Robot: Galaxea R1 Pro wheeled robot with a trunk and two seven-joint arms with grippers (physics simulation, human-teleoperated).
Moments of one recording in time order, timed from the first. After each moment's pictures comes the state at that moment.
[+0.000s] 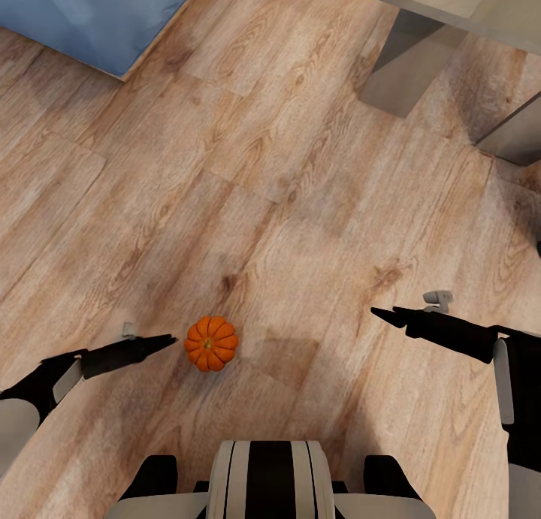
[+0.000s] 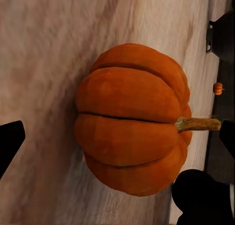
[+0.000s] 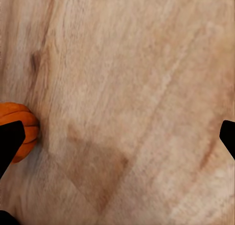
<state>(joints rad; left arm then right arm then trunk) -0.88 0.42 -0.18 -0.36 0.50 0.22 -1.33 -0.55 -0.18 -0.40 -1.61 0.04 0.98 1.05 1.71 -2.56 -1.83</state>
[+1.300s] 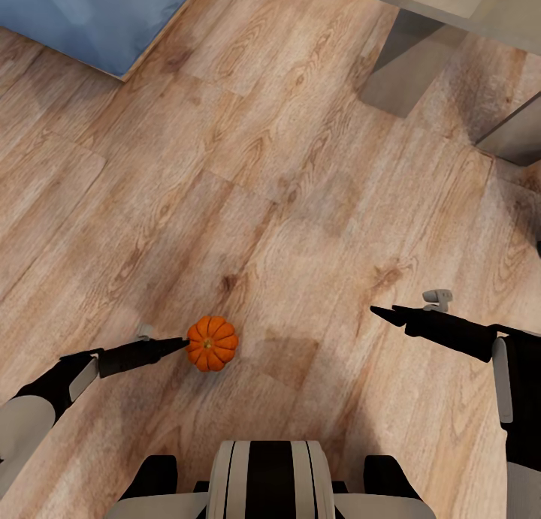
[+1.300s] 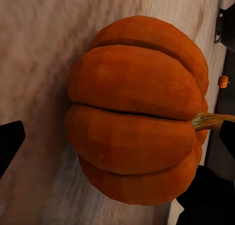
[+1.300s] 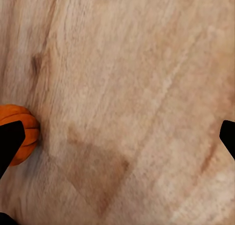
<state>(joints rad) -0.89 0.37 -0.24 -0.35 0.50 0.24 -1.26 -0.55 -0.17 -0.40 -1.62 0.04 0.98 1.04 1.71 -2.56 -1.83</state>
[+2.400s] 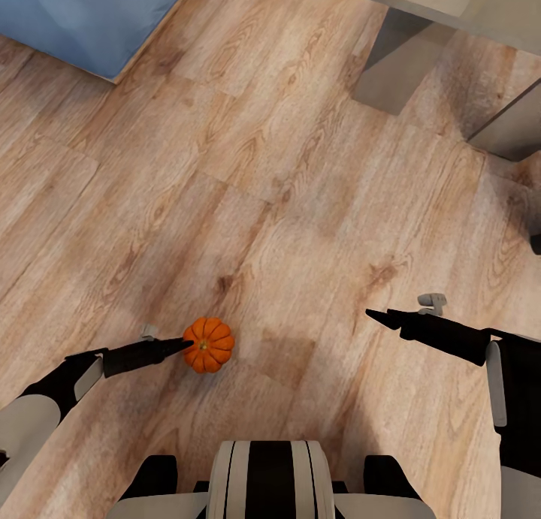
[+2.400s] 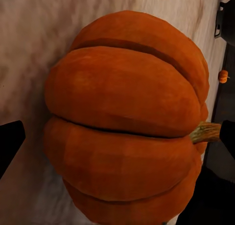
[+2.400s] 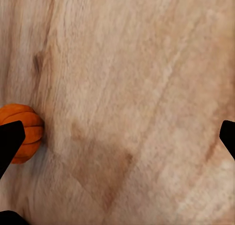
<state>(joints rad) -0.89 0.36 -0.24 -0.34 0.49 0.23 -1.25 -0.54 -0.15 -0.40 -1.62 0.04 0.99 1.04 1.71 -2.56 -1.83</state>
